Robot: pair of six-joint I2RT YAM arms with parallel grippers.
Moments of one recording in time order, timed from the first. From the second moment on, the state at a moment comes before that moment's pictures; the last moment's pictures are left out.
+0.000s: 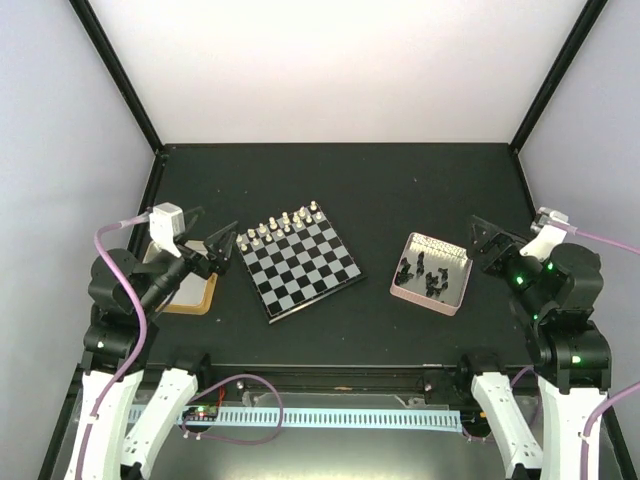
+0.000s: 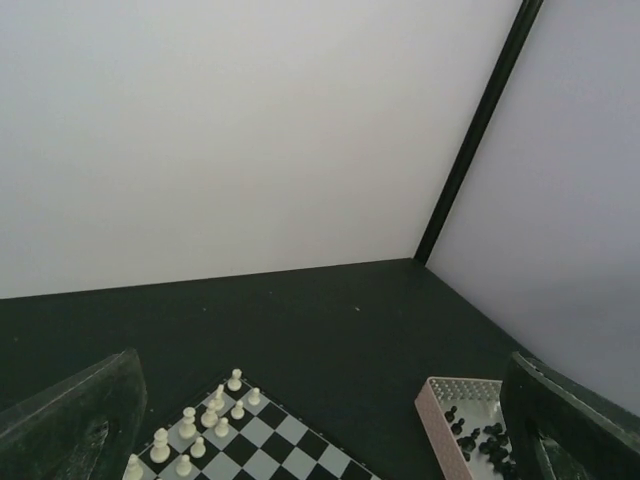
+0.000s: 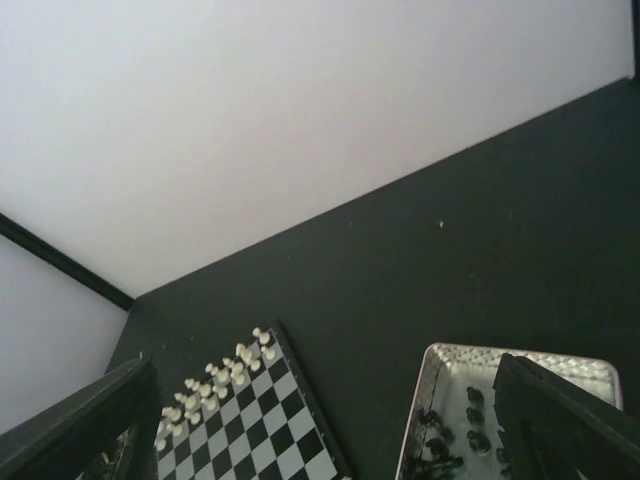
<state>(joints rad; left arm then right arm) -0.17 0.50 0.94 -0.46 0.37 -0.27 0.03 0.56 1.15 -0.86 -0.16 0.52</state>
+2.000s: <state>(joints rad) -0.14 0.61 0.65 -0.24 0.57 -0.34 0.30 1.43 0.94 -0.69 0.04 0.43</state>
